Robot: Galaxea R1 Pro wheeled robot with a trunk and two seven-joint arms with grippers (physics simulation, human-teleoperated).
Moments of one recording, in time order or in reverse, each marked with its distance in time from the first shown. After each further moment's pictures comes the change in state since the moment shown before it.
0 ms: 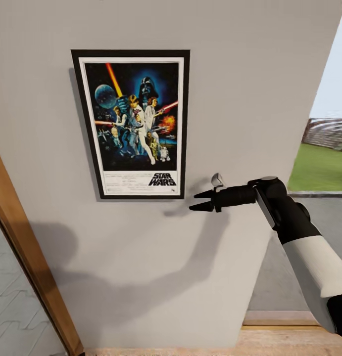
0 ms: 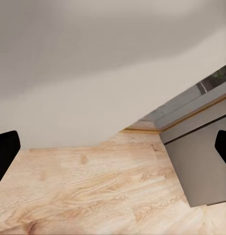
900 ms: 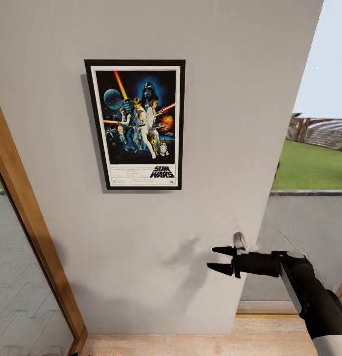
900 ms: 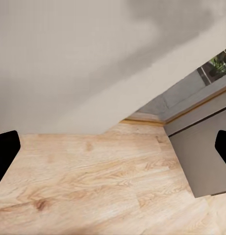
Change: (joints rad) left arm 0.000 0.036 0.000 0.000 0.000 0.004 0.001; right arm 0.571 -0.001 -0.295 -0.177 0.002 -0.192 -0.006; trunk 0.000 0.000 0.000
